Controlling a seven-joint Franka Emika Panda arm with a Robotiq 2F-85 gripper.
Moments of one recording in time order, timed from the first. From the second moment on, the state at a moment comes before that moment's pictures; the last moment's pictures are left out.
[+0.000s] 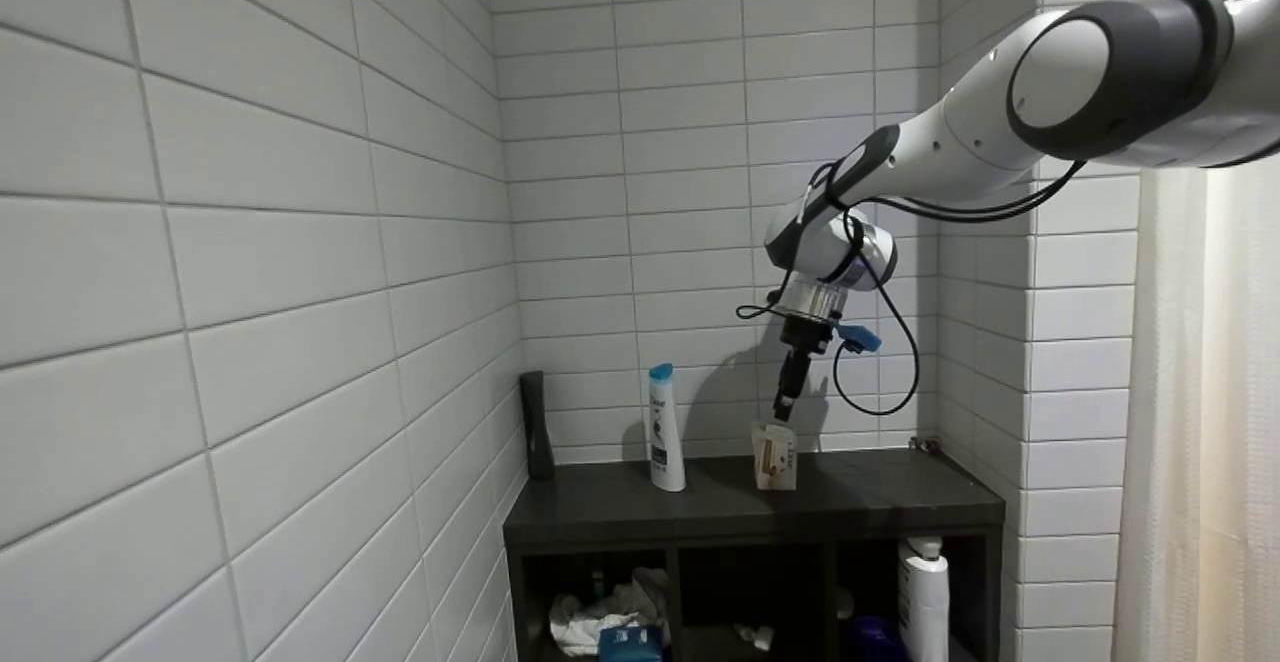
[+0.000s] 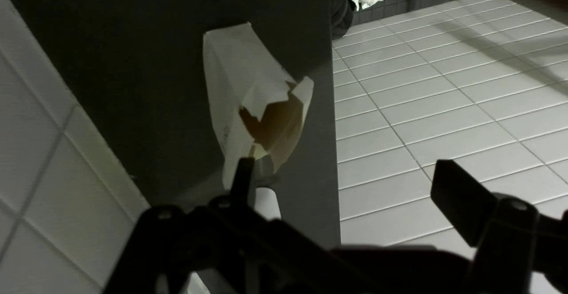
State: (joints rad) arm -0.33 0.74 0.11 -1.37 0.36 2.05 -1.30
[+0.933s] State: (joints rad) arm -0.32 0.82 0.11 -1.26 0.35 1.94 -1.23
